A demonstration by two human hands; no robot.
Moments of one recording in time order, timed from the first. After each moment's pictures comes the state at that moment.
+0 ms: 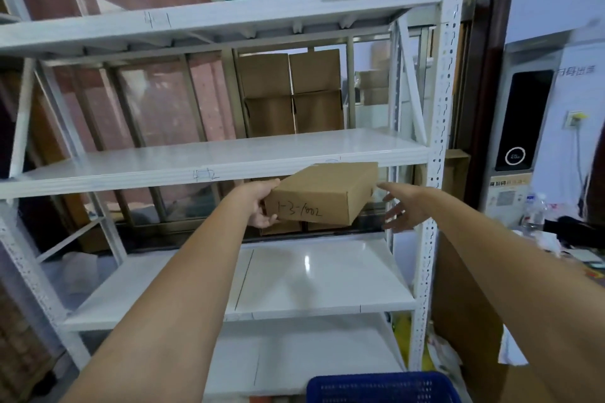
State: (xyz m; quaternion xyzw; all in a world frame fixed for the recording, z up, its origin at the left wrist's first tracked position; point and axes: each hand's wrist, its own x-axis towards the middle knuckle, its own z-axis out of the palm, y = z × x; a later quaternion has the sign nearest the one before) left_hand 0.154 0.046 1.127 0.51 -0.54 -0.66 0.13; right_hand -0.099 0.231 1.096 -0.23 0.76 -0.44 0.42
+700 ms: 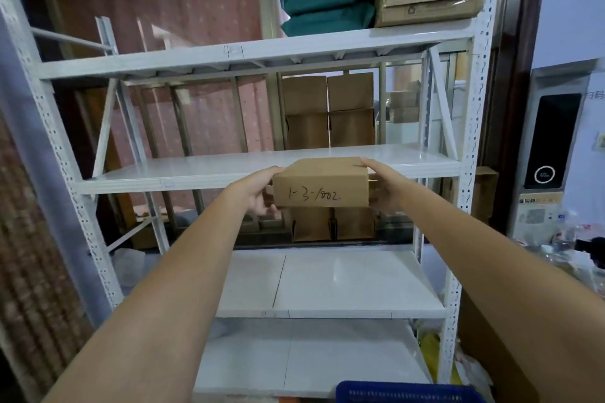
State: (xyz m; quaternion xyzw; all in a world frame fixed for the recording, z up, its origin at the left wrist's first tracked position) left_hand 0.309 0.071 1.181 0.38 -0.61 -0.67 0.19; right_hand 0.074 0.211 1.159 -0.28 0.56 -0.63 0.46
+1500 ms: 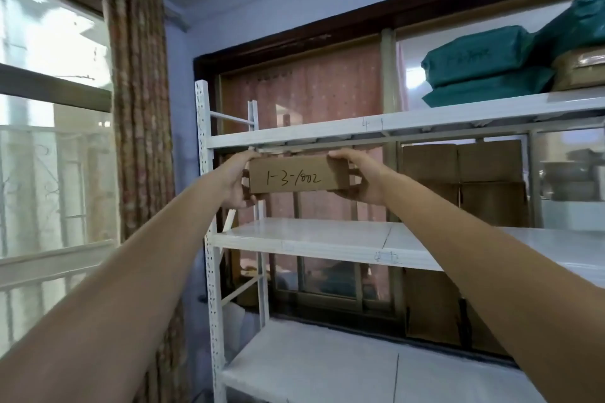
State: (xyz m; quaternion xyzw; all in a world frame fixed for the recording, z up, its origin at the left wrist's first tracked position) left_hand 0.573 -0.064 1.335 0.41 -0.60 -0.55 0.42; right_hand 0.328 0.007 1.323 -0.52 0.43 -0.59 0.44
